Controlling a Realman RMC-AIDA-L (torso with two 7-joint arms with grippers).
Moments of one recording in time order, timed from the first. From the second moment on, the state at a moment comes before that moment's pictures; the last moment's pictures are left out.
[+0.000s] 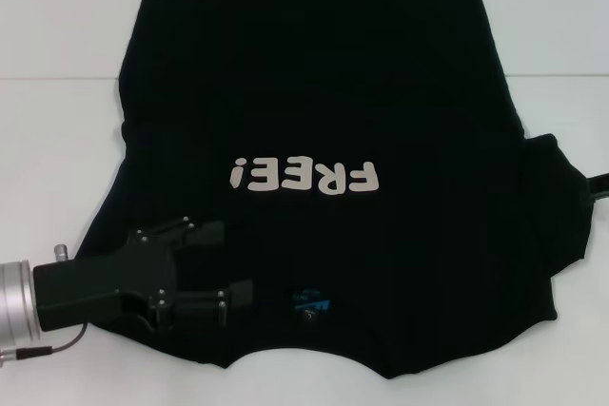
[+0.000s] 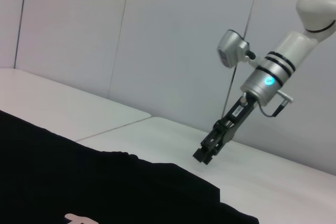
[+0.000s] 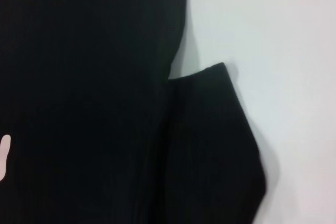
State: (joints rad) left arm -0.42 -2.11 0.59 0.65 1.99 1.69 -1.23; right arm 0.78 1.84 -0.73 -0.59 -2.66 -1.25 2.66
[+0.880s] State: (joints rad) left arm -0.42 -2.10 0.59 0.64 1.99 1.70 -1.23; right arm 0.84 1.92 -0.75 -0.53 -2.76 -1.12 2.66
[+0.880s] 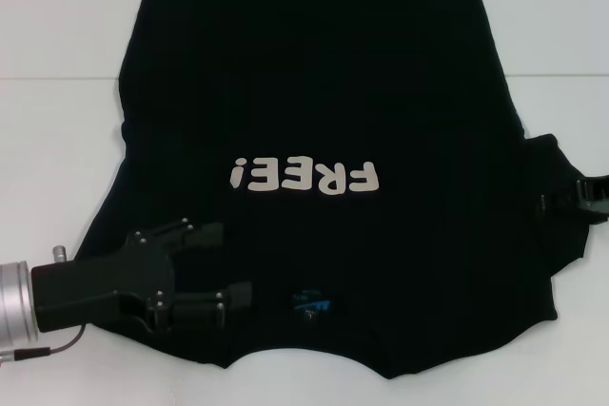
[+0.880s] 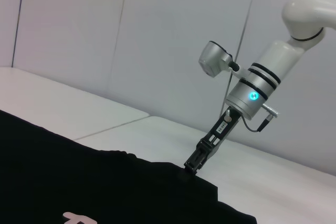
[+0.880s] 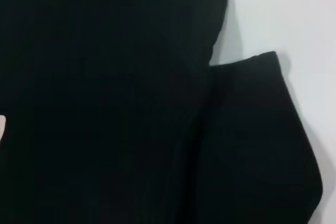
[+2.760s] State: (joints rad) left arm -0.43 -2.09 0.59 0.64 1.99 1.68 -1.24; right arm 0.78 1.92 -0.71 -0.67 -2.75 -1.11 2.66
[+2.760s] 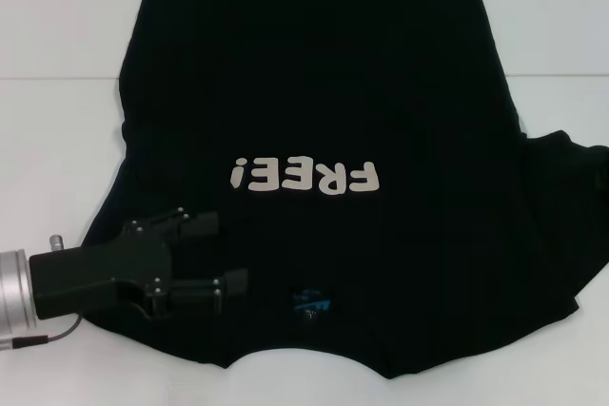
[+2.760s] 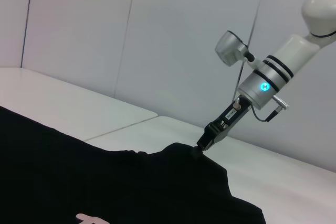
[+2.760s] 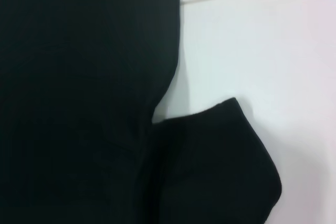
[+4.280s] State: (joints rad) left arm -0.47 -2.04 0.54 0.61 1.97 1.65 -1.61; right arm 0.74 1.93 -0.71 -0.53 -2.05 -1.33 2.07
